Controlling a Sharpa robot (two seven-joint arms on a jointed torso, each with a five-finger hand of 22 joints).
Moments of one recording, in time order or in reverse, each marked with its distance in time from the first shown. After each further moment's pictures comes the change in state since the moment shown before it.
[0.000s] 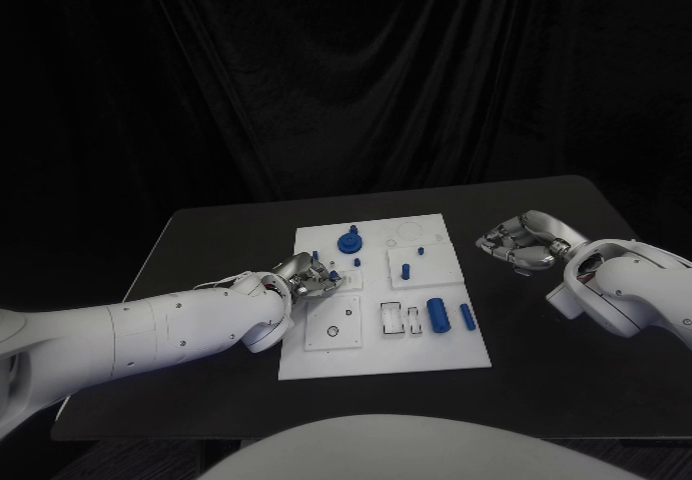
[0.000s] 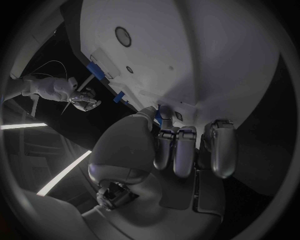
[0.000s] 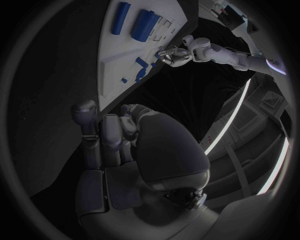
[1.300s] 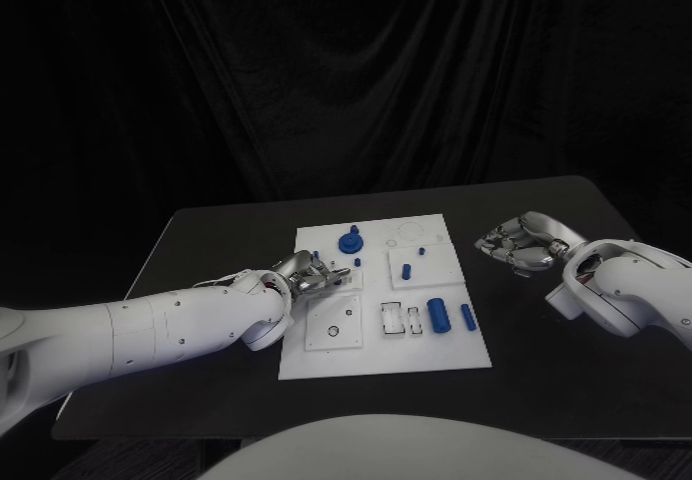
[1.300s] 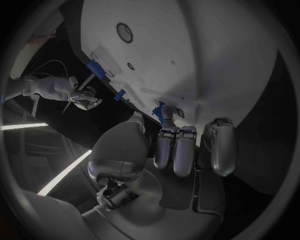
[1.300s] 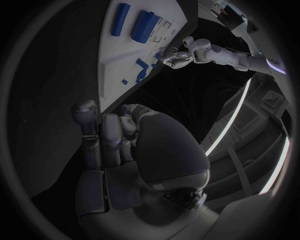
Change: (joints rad) left arm 0.007 -0.003 -0.001 0.003 0.000 -0.005 0.004; left_hand -0.238 0.058 -0.238 0.004 -0.173 -0.017 0.029 -0.027 0.000 -0.001 0.014 0.000 0.000 0.000 0.007 0.000 0.000 0.000 -0.003 0.011 -0.019 0.000; right arm 0.000 0.007 0.000 -0.005 0.000 0.011 -0.010; right_hand 0.000 0.000 0.000 0.000 0.000 0.000 0.000 0.000 0.000 -0.004 -0.004 -0.004 -0.003 -0.004 0.004 -0.007 -0.003 0.000 0.000 0.000 -0.006 0.001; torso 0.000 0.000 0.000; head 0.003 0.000
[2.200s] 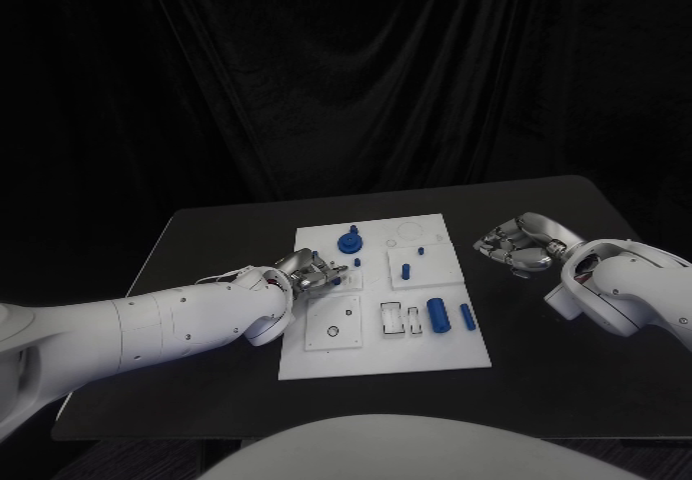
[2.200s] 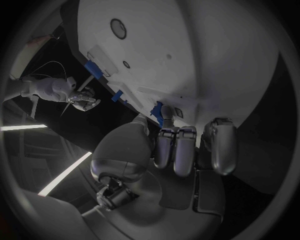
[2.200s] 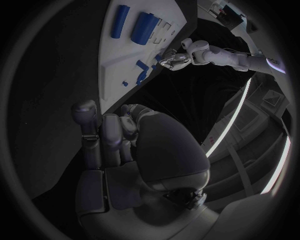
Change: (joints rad) left arm 0.004 0.026 0.002 -0.043 0.000 0.029 0.002; left_hand 0.039 0.064 -0.029 -0.001 0.138 -0.011 0.003 -0.028 0.003 0.000 0.007 0.000 0.000 0.000 0.007 0.000 0.000 0.000 -0.004 0.004 -0.008 0.000; right arm 0.000 0.003 0.000 -0.001 0.000 0.013 -0.009; right_hand 0.000 0.000 0.006 0.000 0.000 0.000 0.000 0.000 0.000 0.000 0.000 0.000 0.000 0.000 0.000 0.000 0.000 0.000 0.000 0.000 -0.006 0.000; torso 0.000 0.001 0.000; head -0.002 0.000
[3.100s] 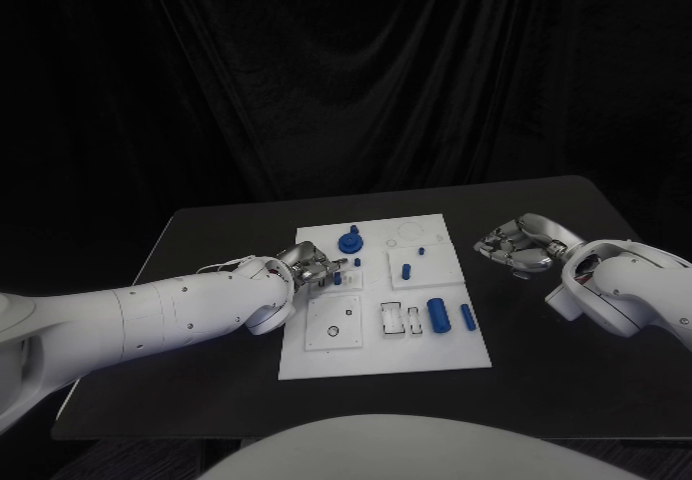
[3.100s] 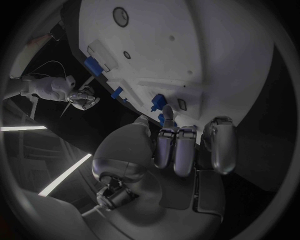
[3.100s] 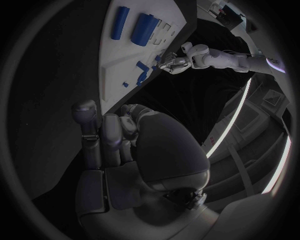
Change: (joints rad) left arm 0.034 0.009 -0.002 -0.016 0.001 0.054 -0.020; left_hand 0.010 0.036 -0.016 0.000 0.055 0.000 0.000 -0.013 -0.011 0.000 0.000 0.000 0.000 0.000 0.000 0.000 0.000 0.000 0.000 0.000 0.000 0.001; right arm 0.000 0.000 0.000 0.000 0.000 0.008 -0.005; right_hand 0.000 0.000 0.003 -0.003 0.000 0.000 0.000 0.000 0.000 -0.004 0.004 0.000 -0.002 0.000 0.000 0.000 -0.002 0.000 -0.007 0.000 -0.005 0.000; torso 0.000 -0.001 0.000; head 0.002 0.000
